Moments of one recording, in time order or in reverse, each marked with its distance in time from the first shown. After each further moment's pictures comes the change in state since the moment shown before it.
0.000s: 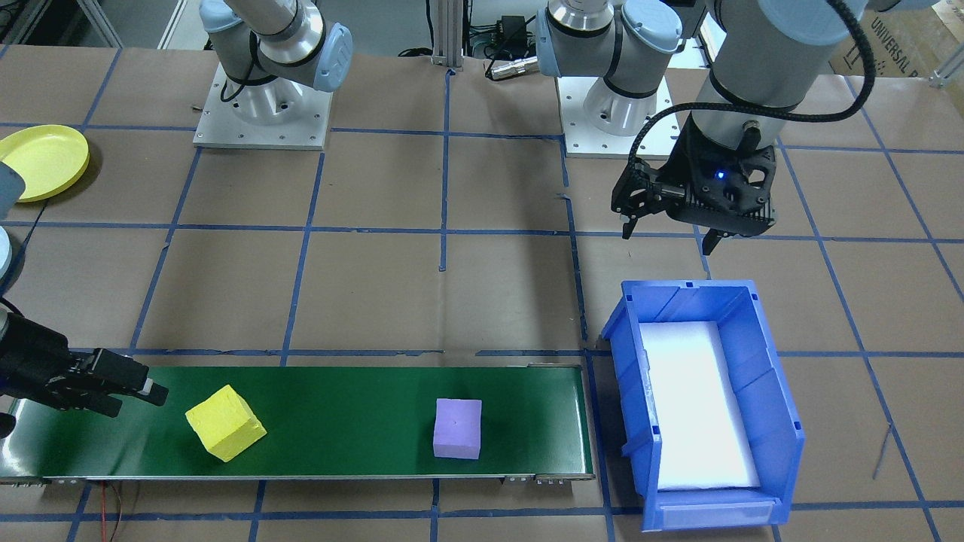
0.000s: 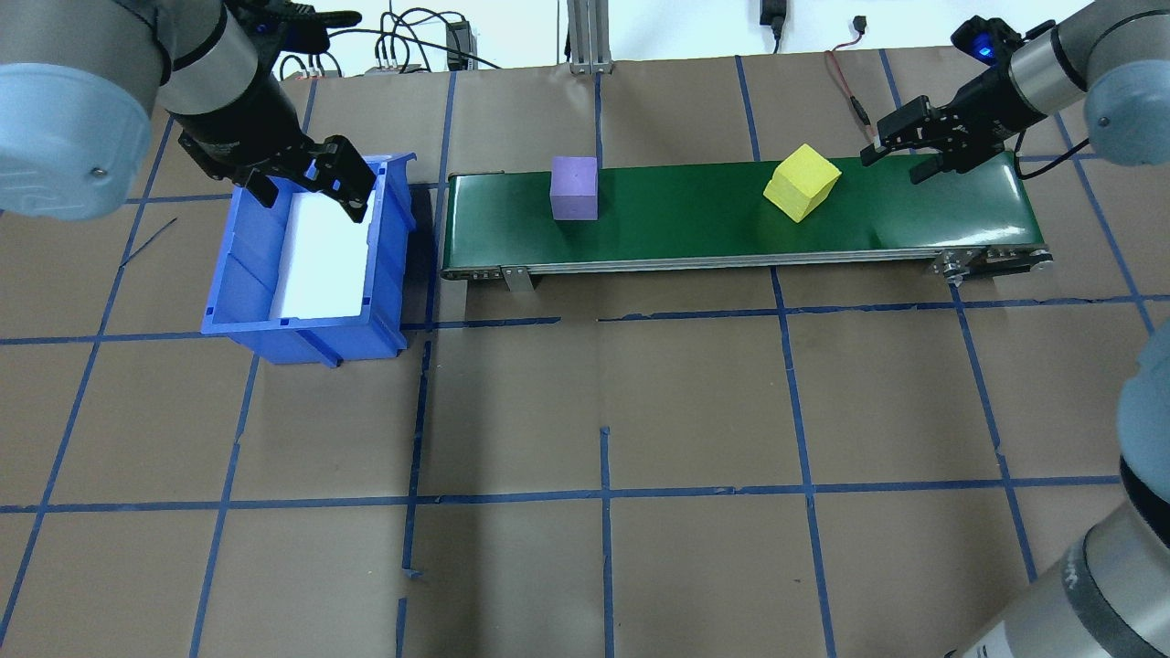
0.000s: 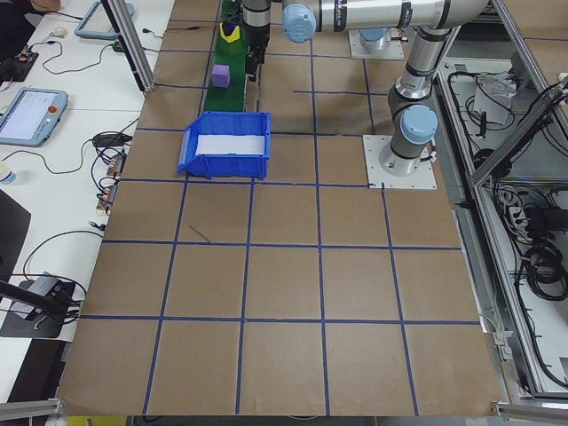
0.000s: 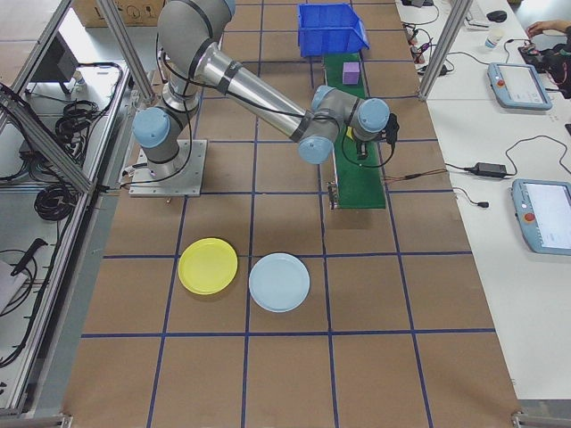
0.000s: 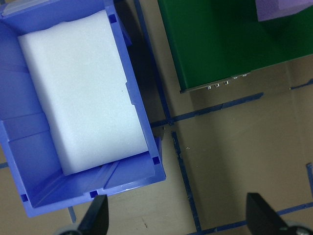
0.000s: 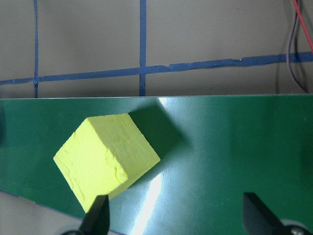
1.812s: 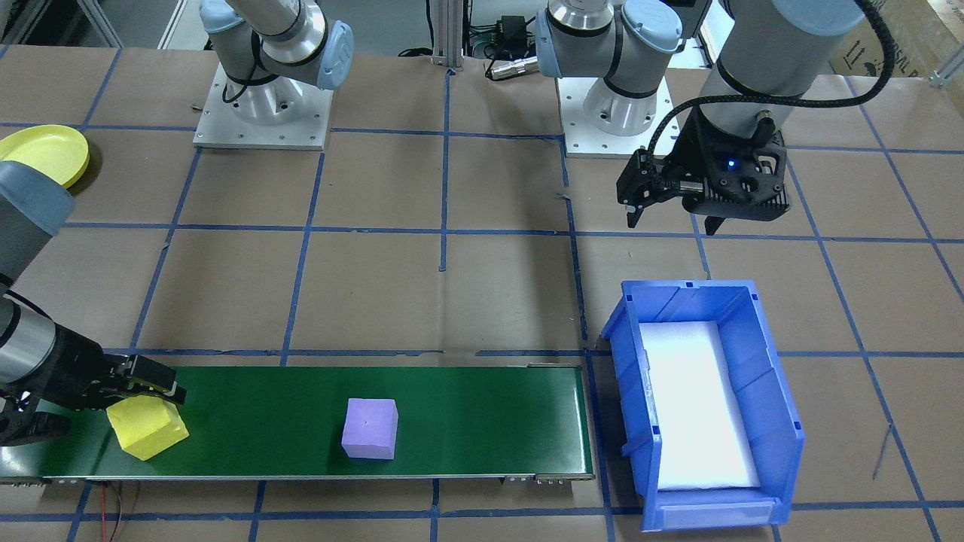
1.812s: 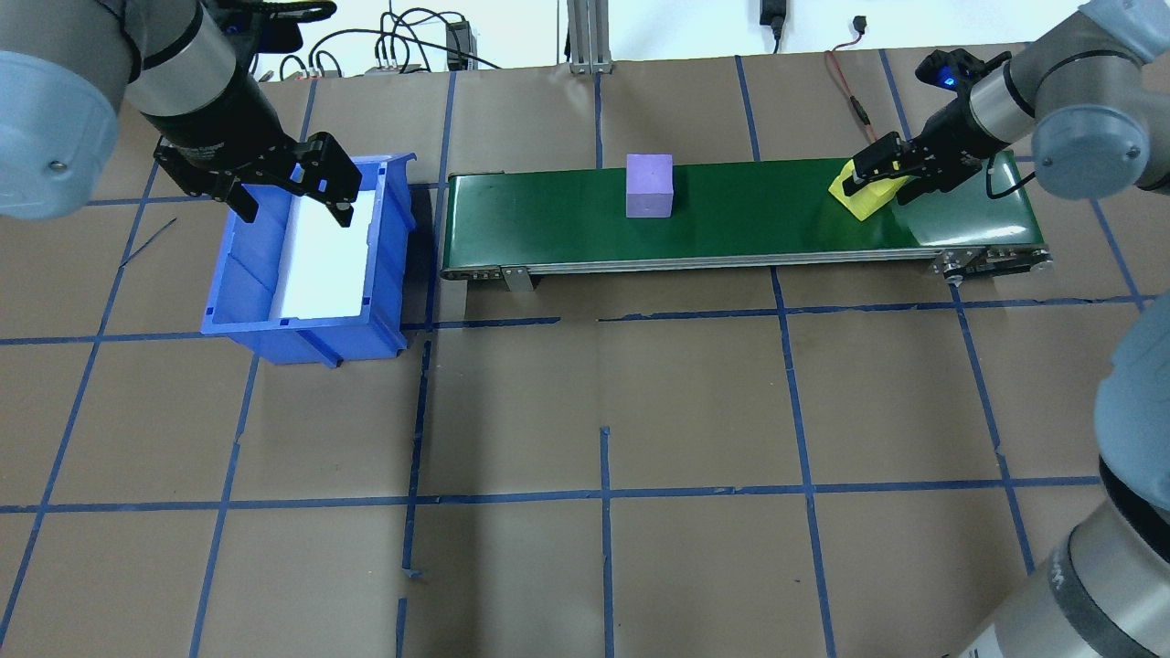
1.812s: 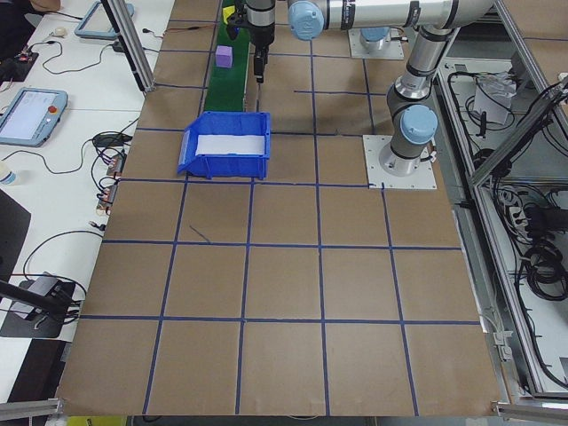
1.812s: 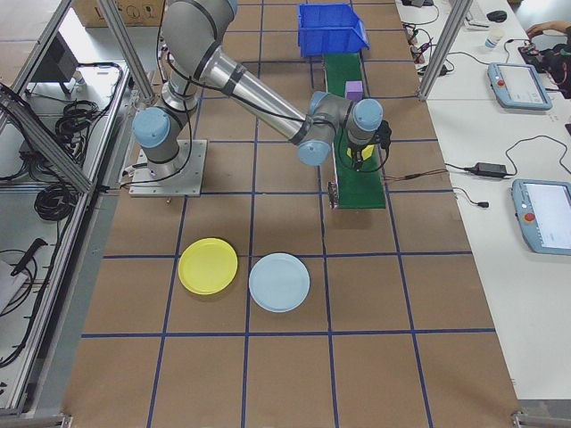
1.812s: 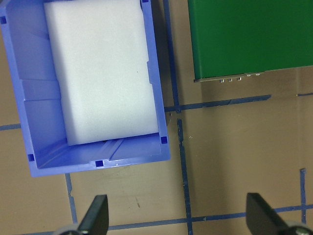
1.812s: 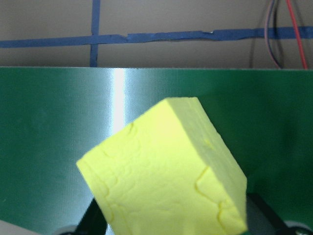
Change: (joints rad) left arm 0.007 0.013 -0.006 -0.061 0.002 -0.116; right arm 0.038 0.020 0.066 -0.113 -0.179 -0.005
